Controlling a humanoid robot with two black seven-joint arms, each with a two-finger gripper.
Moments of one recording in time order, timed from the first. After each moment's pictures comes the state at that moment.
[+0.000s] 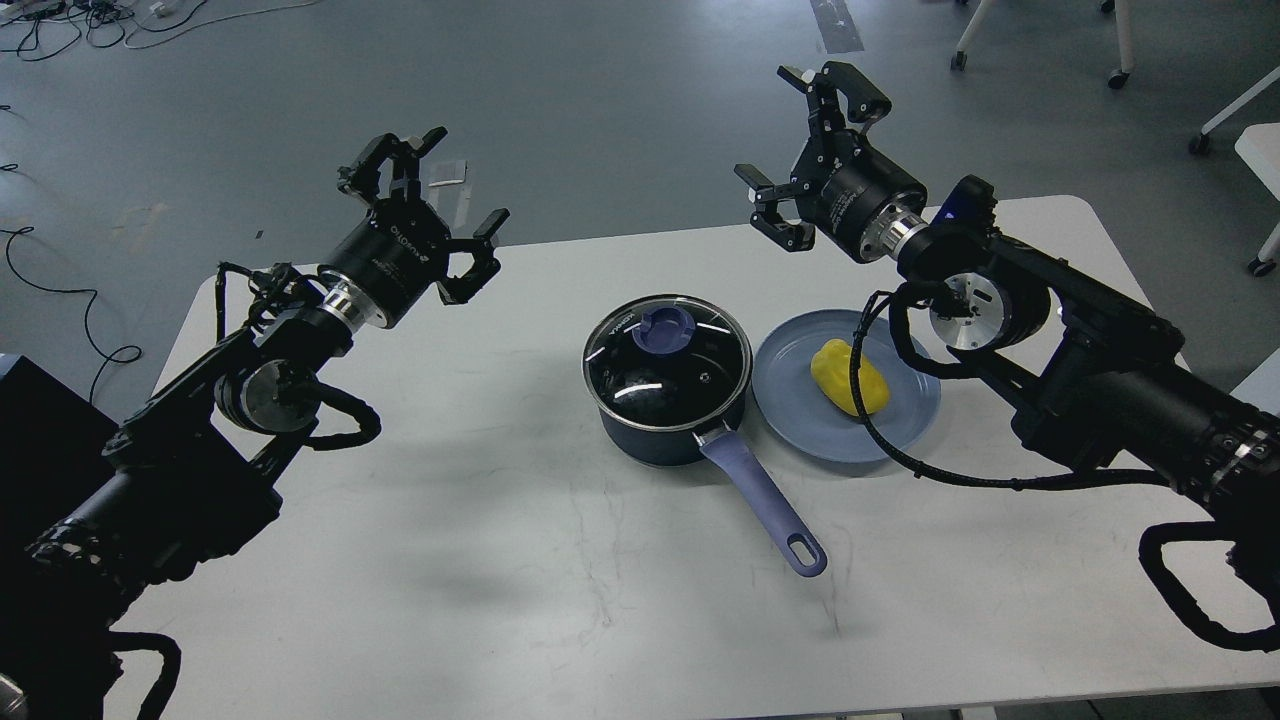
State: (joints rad) left arm -0.84 0.34 -0.60 -0.73 -0.01 -0.49 -0.23; right arm 0.84 -0.16 0.71 0.84 -0.15 0.18 0.20
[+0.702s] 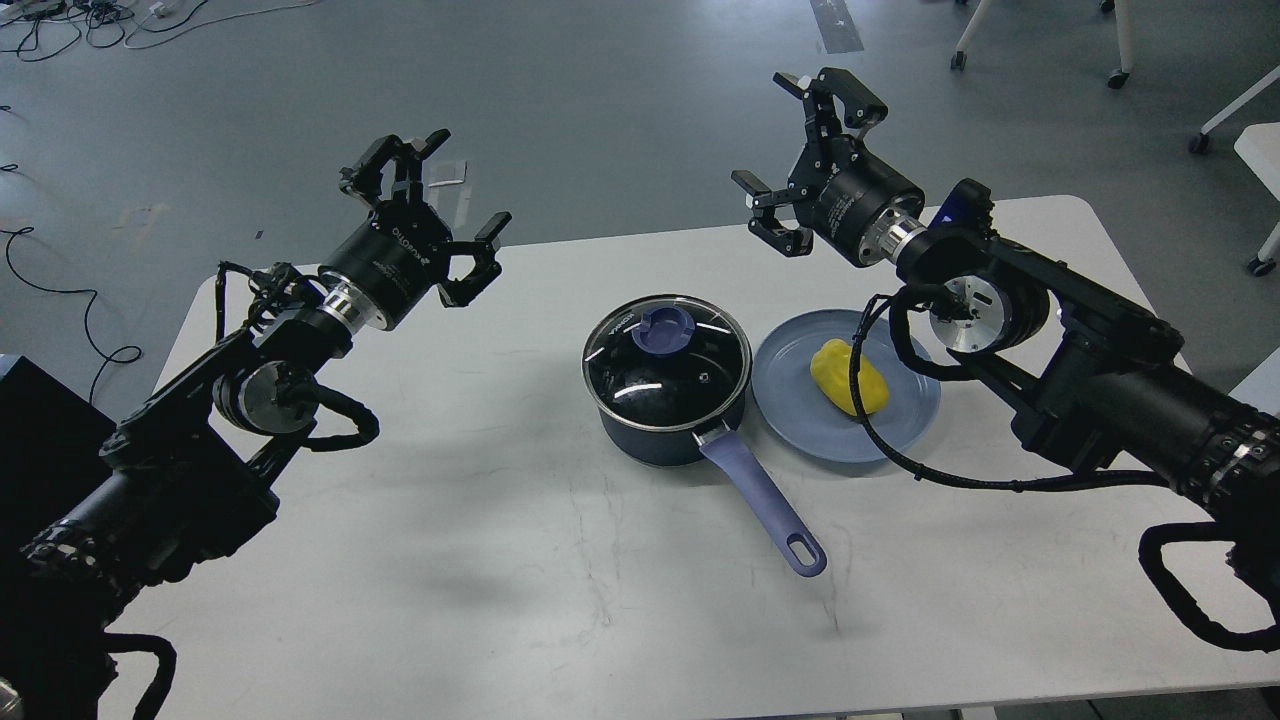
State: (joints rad) left arm -0.84 0.34 -0.59 -0.74 -0.01 -0.49 -0.22; right arm 0.84 -0.16 0.70 0.84 -0.15 0.19 0.19
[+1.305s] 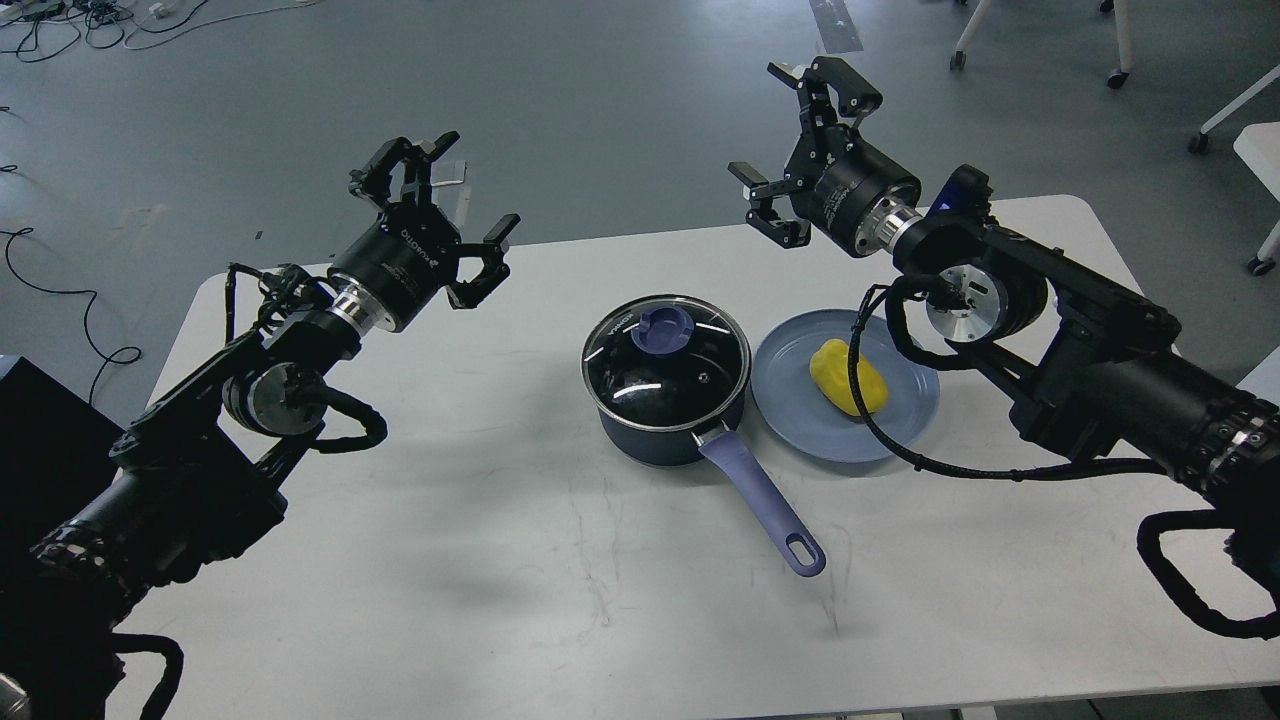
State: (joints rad) left arm -0.83 0.33 -0.59 -0.74 -0.01 -0.49 -0.23; right arm 0.87 -0.15 0.67 0.82 -0.16 0.18 0.19
